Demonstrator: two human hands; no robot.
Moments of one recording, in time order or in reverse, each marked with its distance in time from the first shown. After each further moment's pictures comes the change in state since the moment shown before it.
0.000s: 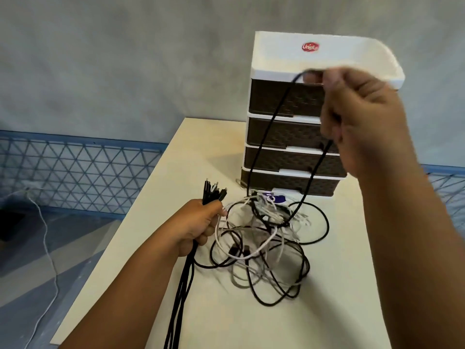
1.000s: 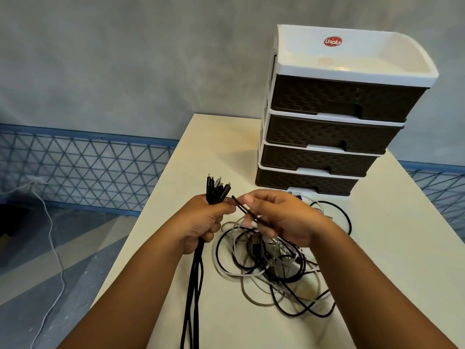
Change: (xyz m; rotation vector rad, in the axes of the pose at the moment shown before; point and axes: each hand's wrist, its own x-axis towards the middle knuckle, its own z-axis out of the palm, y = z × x) left_hand -0.002 -0.002 -0.036 -0.029 -0.060 0.054; right_hand -0.082 0.103 0.068 0.101 -0.594 0.892
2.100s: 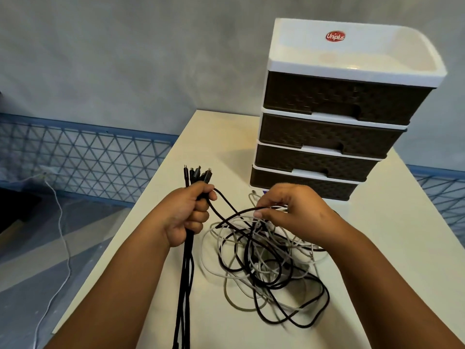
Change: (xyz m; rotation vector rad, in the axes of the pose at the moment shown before) left_hand 0.005 0.015 0.008 -0.289 0.080 -0.094; right_hand -0.018 -0.004 -0.052 -0.898 0.205 -0.375
